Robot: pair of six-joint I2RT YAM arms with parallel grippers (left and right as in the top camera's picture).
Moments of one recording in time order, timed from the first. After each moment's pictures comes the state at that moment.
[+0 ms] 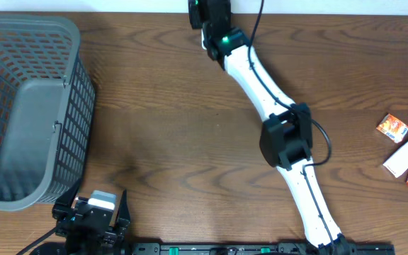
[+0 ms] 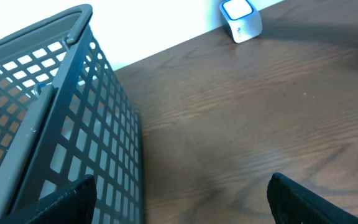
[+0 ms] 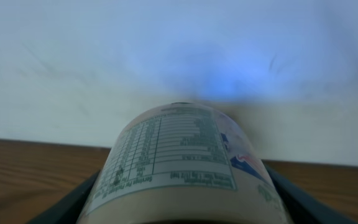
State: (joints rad) left arm 0.01 0.09 0.80 -1.08 0.12 0.38; right arm 0.49 2.65 2.51 -0.28 0.35 0.19
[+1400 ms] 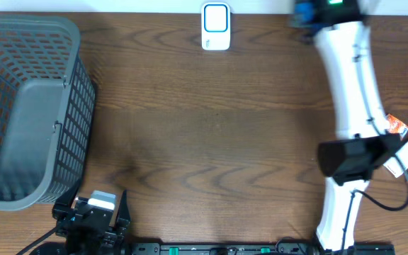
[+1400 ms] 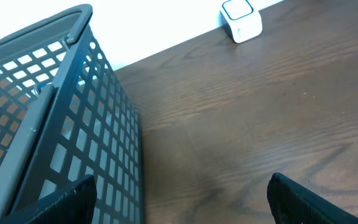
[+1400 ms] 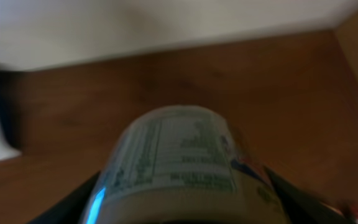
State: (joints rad) left arm 0.01 0.09 0.80 -1.08 0.12 0.38; right arm 0.16 2.21 2.52 -1.27 0.46 0.30
